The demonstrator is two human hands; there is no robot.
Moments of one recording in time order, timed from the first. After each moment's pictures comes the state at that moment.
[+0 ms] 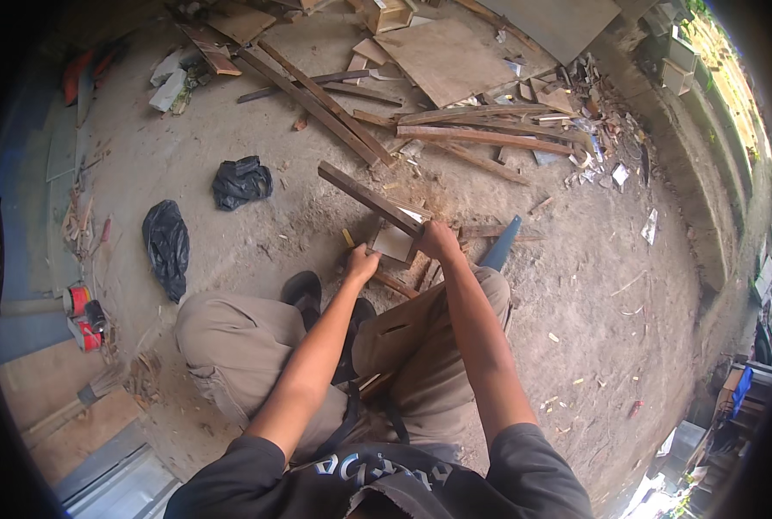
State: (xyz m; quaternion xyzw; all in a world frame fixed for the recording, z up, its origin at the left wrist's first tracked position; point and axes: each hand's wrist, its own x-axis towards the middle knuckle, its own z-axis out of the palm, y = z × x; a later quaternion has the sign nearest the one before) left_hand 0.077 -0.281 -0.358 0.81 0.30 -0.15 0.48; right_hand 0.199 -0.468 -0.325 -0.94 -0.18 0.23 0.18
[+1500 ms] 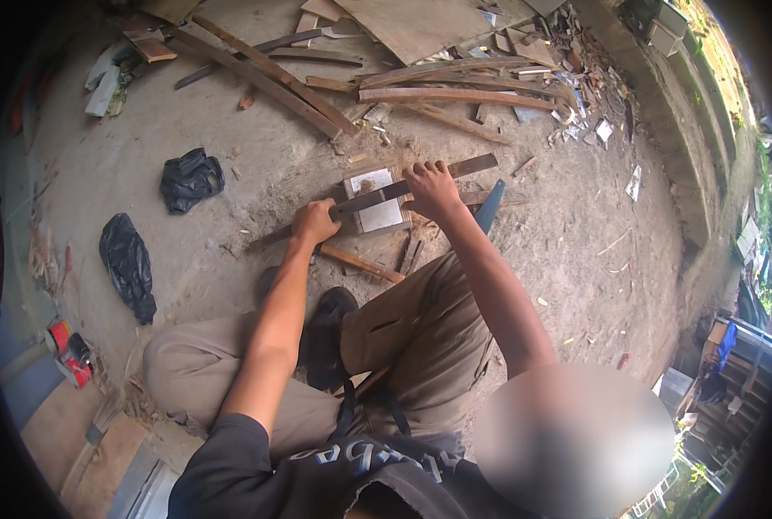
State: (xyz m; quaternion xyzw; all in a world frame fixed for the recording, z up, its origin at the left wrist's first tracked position) left_hand 0.145 -0.195 -0.357 0.95 0.06 -0.17 0.26; right_hand 0.256 -0.457 -0.274 -0.92 -0.37 0.12 -0.03
